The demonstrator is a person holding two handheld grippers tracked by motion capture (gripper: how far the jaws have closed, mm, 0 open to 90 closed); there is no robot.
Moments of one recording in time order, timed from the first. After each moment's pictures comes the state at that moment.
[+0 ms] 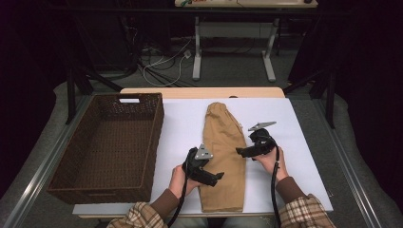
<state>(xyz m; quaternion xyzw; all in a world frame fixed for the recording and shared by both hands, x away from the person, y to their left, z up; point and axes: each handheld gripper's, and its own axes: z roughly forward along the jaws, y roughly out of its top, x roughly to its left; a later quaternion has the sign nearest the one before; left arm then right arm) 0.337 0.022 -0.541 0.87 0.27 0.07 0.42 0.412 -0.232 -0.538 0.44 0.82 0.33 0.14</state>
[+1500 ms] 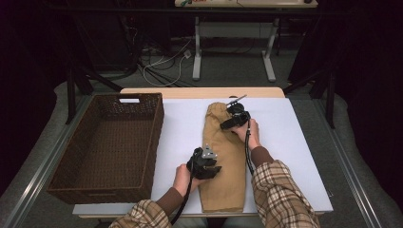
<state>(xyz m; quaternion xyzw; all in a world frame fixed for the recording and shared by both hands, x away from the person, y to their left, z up) 0.351 0.013 -0.558 0.88 0.28 0.08 0.37 0.537 -0.171 -0.550 0.50 0.82 0.26 0.15</state>
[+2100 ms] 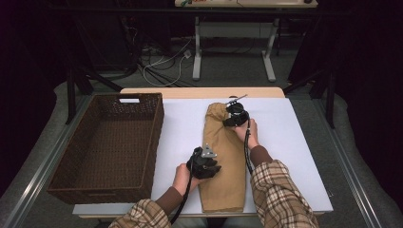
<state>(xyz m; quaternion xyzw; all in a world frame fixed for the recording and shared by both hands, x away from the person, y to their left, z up) 0.353 0.013 -0.559 0.88 0.28 0.07 0.37 0.533 -0.168 -0.546 0.49 0.81 0.29 0.13</state>
